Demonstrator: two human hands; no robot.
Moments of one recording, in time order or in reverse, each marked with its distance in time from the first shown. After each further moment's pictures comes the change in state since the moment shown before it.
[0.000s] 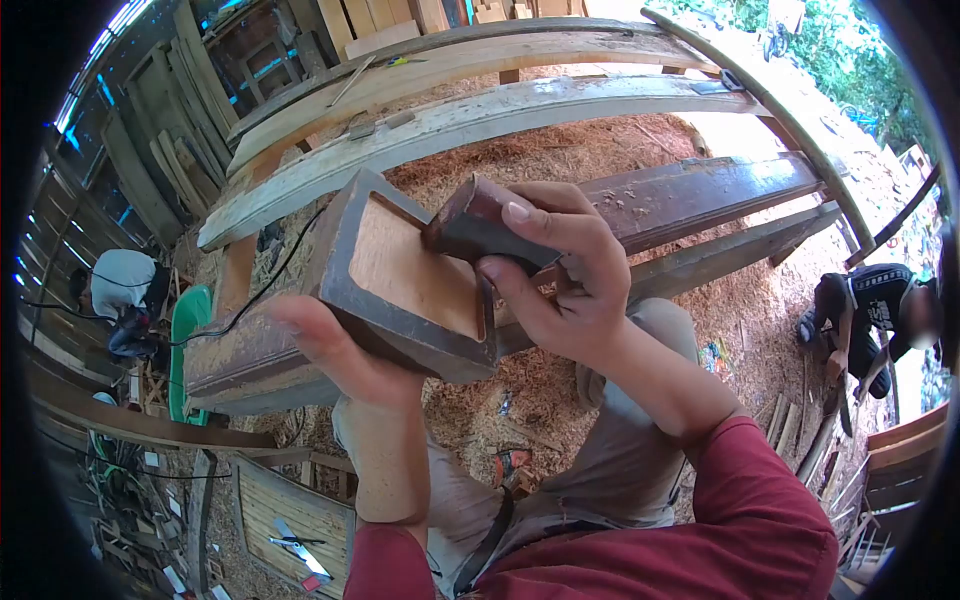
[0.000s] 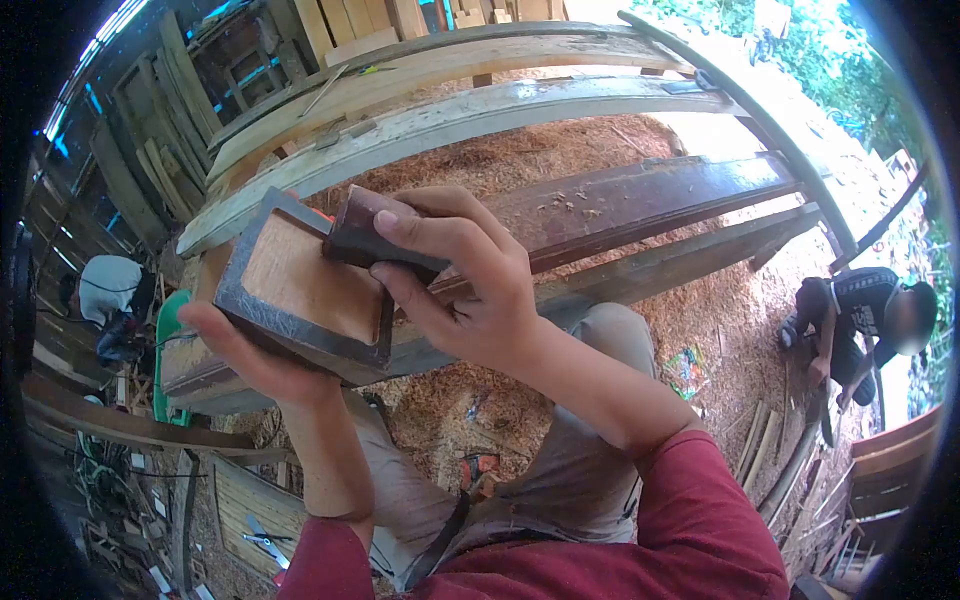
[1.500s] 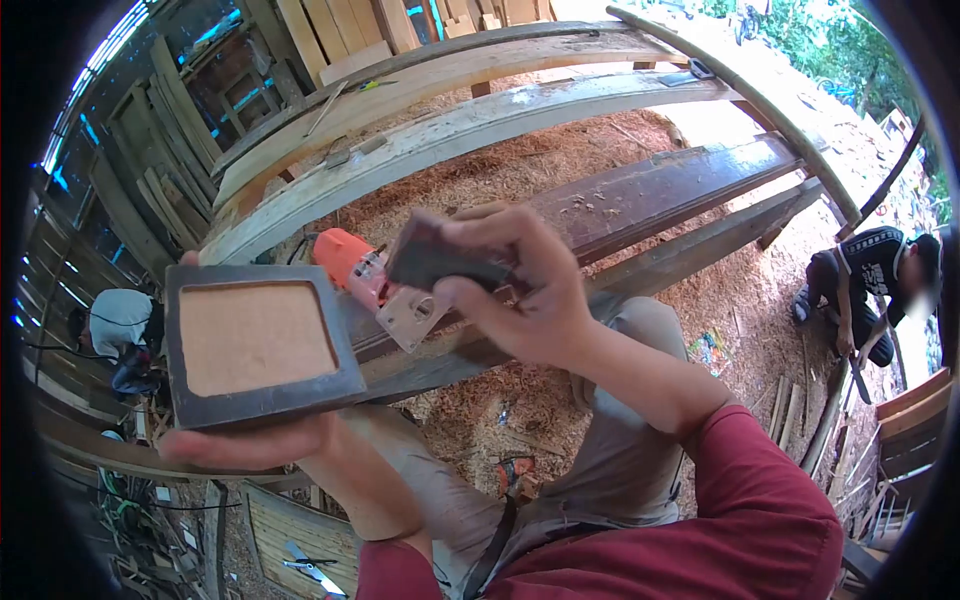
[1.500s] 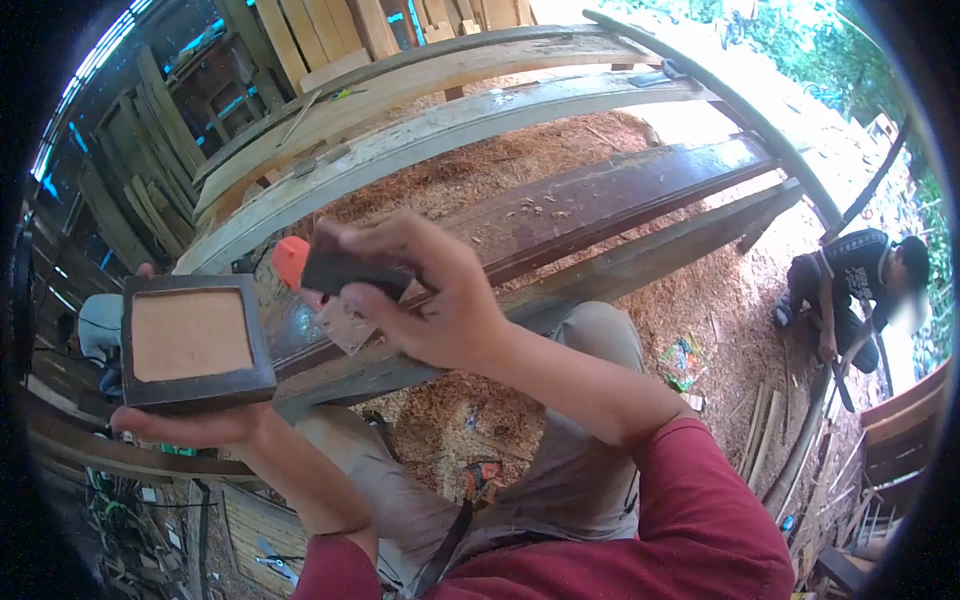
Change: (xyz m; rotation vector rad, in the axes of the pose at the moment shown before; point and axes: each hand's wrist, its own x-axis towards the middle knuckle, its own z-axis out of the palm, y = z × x) left_hand 0.027 0.035 -0.005 -0.059 0.313 0.503; right_hand -0.004 -0.008 -0.008 0.231 -0.127 0.285
